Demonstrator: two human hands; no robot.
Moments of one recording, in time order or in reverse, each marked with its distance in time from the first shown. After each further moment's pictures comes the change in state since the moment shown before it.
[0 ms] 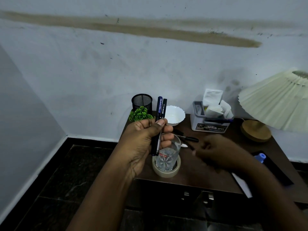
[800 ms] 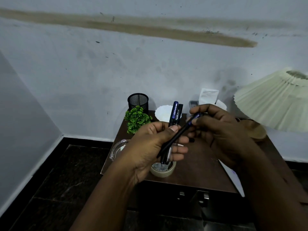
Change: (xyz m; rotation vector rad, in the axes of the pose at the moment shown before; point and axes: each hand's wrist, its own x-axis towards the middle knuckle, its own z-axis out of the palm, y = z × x) left_hand -0.010 -0.009 0.019 0.114 -0.222 -0.085; right_hand -0.012 -0.039 -0.015 1.102 0.122 -0.341
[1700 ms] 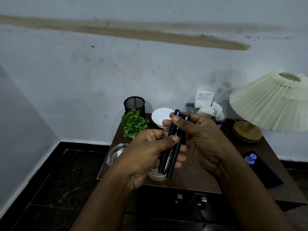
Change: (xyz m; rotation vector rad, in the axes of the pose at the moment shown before) left_hand -0.001 0.000 0.005 0.040 -0.022 -0.026; right_hand 0.001 0.009 0.028 0.104 0.013 0.119
